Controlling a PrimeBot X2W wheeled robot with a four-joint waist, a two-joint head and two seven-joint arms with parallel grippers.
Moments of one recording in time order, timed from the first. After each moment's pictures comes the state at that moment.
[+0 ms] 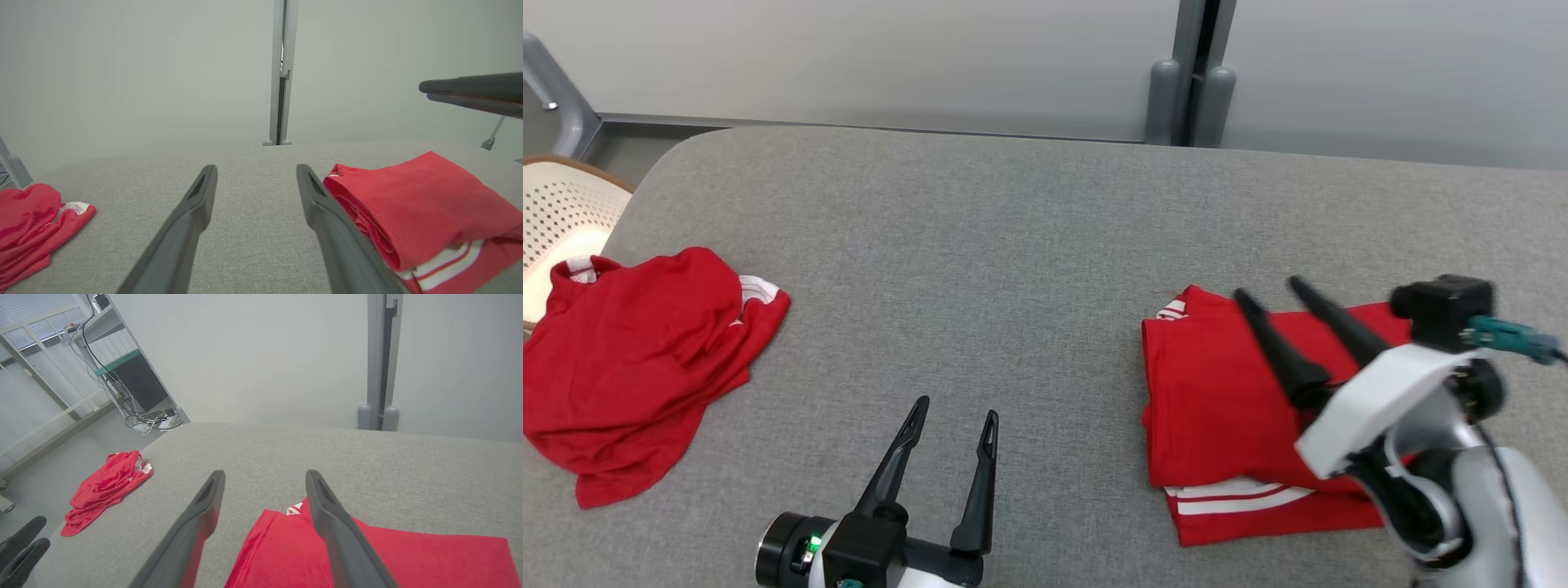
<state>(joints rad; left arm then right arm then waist) 0.04 0.06 -0.38 0.01 -0.15 0.12 -0.26 -0.26 -0.16 0.24 0.01 0.51 0.13 0.38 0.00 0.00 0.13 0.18</state>
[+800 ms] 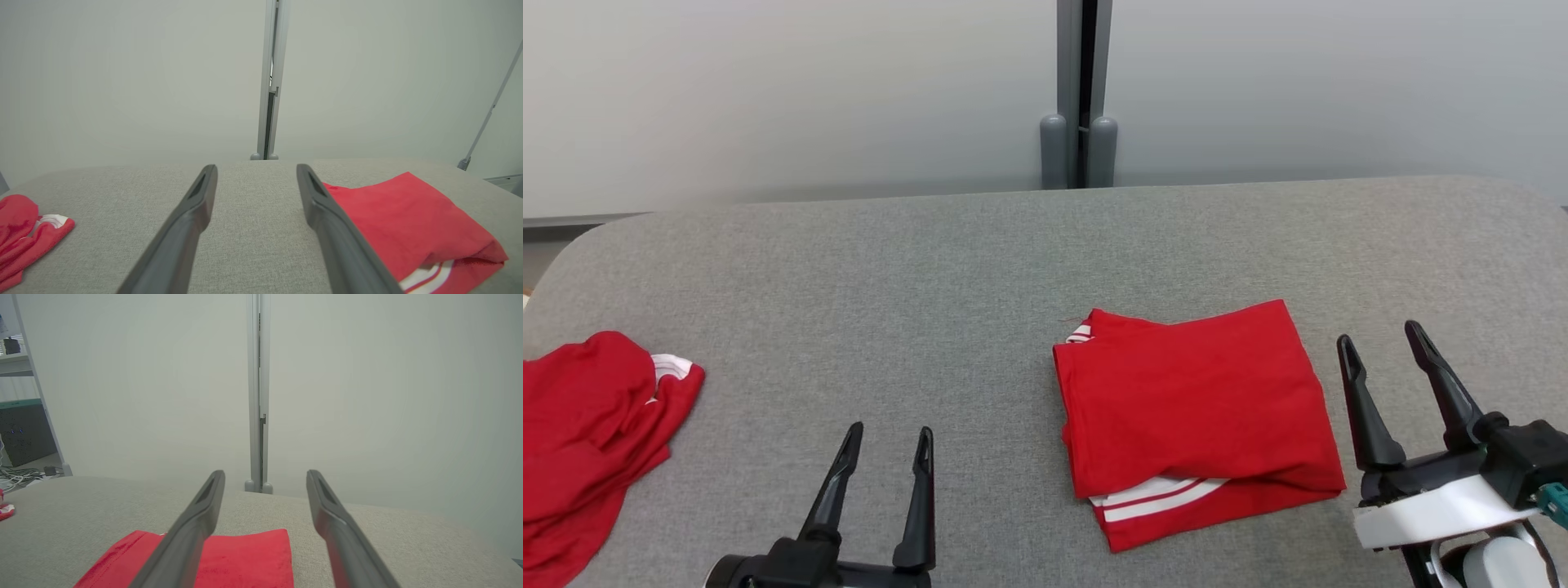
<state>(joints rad) 0.12 0.05 -0.26 -0.02 -0.18 0.11 -0.26 -0.10 -0.23 0.17 0.17 0.24 0.13 -0.26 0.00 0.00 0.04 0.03</state>
